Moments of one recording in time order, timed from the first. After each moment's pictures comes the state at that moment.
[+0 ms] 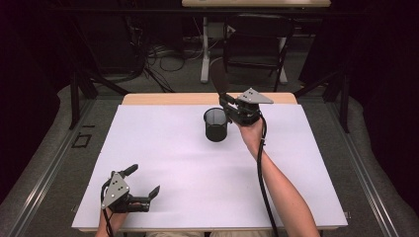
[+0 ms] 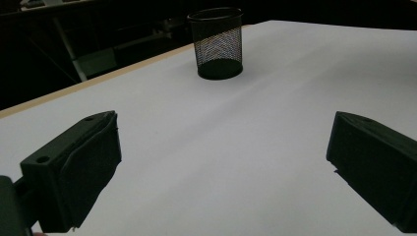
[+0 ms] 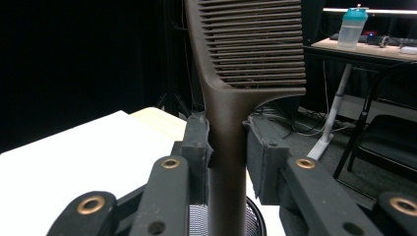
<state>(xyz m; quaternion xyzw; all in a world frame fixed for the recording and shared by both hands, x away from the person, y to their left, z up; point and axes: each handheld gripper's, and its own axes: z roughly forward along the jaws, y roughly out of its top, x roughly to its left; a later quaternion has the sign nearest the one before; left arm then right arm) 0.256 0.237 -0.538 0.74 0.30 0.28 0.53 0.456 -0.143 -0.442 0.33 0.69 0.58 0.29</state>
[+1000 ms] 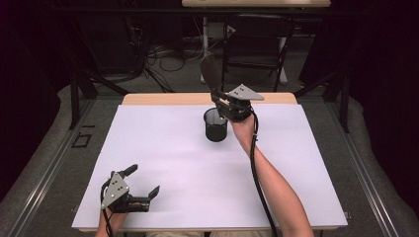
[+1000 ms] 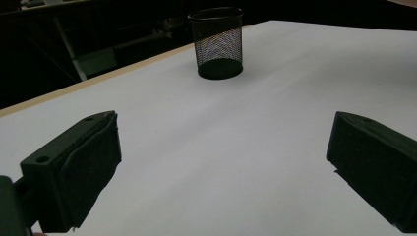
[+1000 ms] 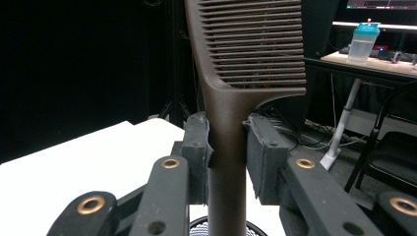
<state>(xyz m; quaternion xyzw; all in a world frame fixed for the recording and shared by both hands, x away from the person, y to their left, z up) 0.256 0.237 -0.538 0.74 0.30 0.28 0.53 0.469 -0.120 -0.441 0.31 0.68 0.59 0.29</state>
